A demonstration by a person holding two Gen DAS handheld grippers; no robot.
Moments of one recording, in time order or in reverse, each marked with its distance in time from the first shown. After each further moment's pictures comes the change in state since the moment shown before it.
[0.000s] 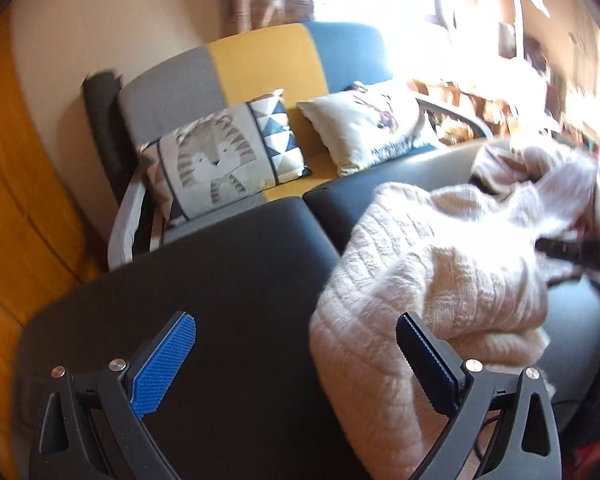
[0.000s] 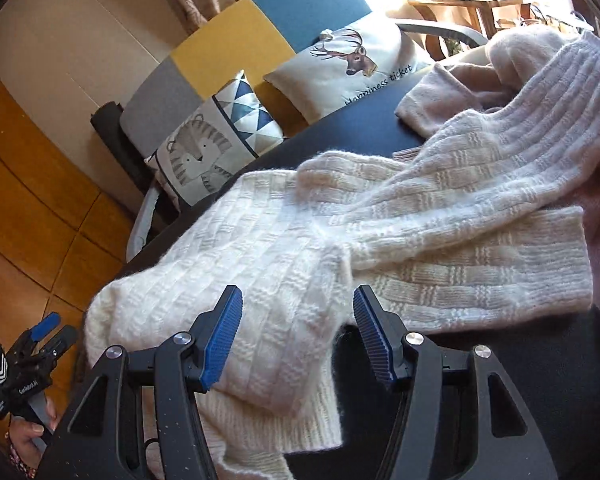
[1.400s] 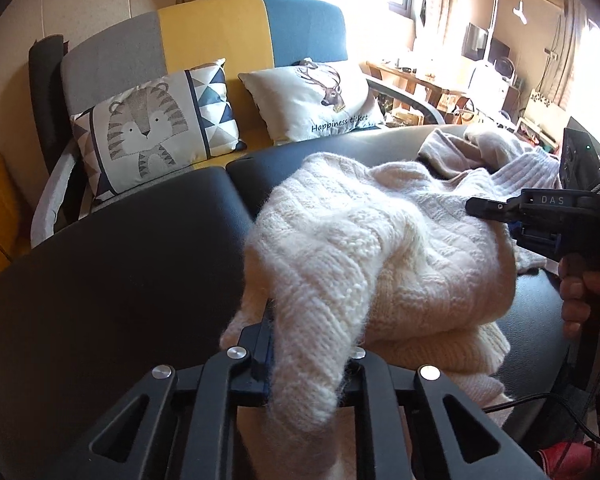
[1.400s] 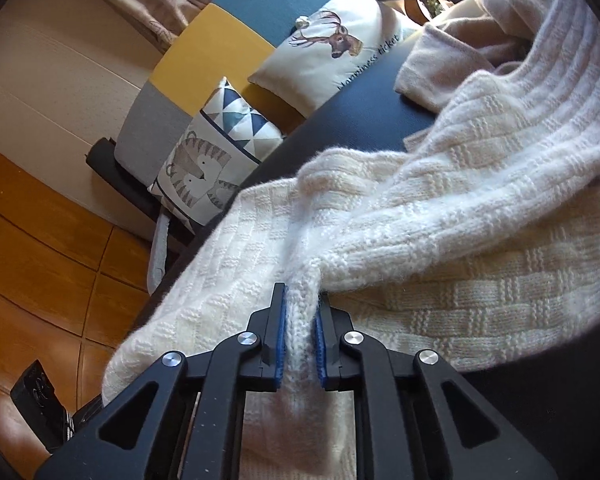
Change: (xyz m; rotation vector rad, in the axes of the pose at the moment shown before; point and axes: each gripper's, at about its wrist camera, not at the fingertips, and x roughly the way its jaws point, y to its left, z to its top) left arm 0.025 -0.023 -0.007 -0.121 0.046 -0.268; right arm 0.026 0.004 0.015 0.175 -0.012 0.129
